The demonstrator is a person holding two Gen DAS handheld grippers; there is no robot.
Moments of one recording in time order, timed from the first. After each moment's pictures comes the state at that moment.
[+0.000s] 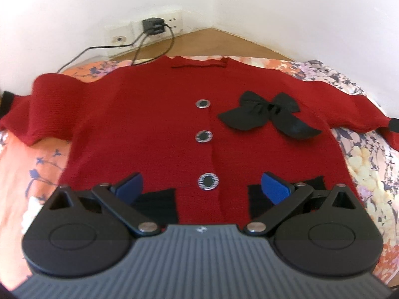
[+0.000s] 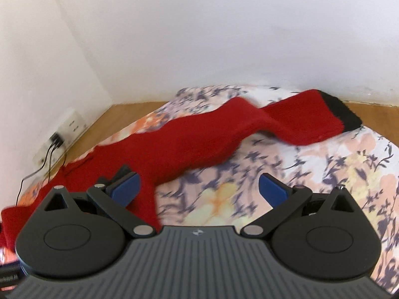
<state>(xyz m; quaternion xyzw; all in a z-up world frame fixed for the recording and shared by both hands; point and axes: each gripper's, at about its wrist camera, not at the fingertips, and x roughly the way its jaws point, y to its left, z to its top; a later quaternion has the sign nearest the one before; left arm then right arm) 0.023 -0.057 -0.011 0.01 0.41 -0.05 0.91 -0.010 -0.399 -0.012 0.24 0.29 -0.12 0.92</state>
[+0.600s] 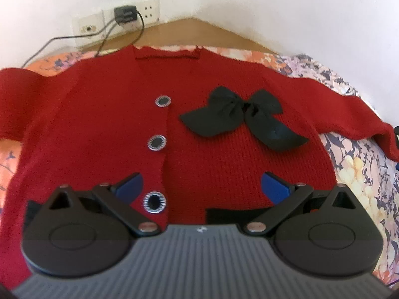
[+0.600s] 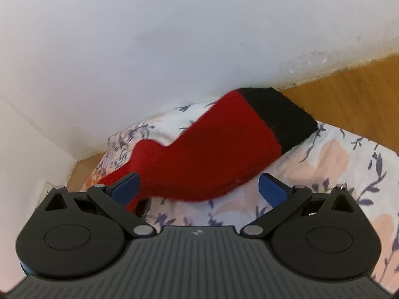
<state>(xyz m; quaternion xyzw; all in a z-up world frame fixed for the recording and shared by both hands) 0.063 -0.096 -0.042 -0.02 0.43 -0.08 0.90 0.014 -0.560 -0.082 0.39 0.25 -0.17 0.87</state>
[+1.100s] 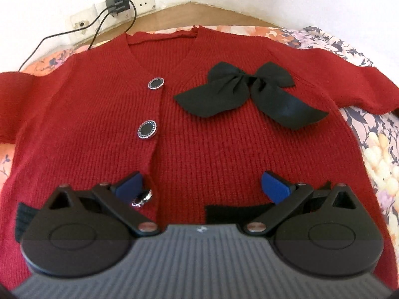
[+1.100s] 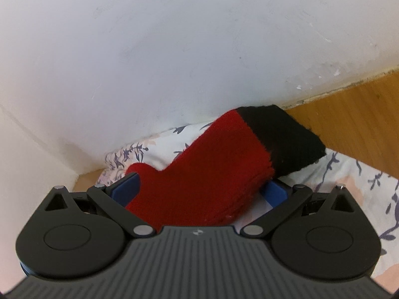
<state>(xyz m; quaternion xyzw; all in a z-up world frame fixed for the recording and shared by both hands) 0.072 -0.115 -0.074 0.04 0.44 -0.05 0.90 0.041 -0.575 -0.096 0.38 0.23 -0.17 0.88</state>
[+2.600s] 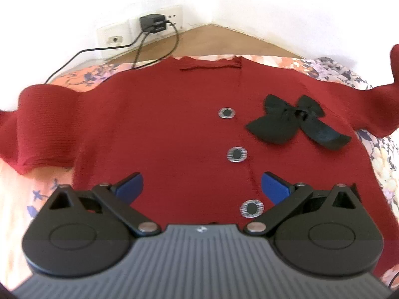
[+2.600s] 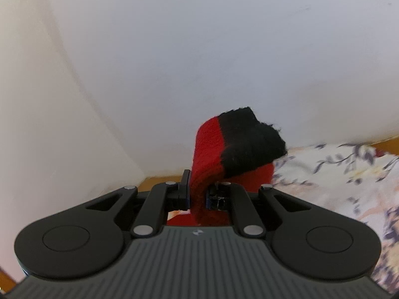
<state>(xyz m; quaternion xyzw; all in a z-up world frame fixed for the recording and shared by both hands) 0.073 -0.004 -0.026 0.02 0.41 -0.07 0.91 0.064 -0.387 -0.002 0.29 0.13 -0.09 0.94</state>
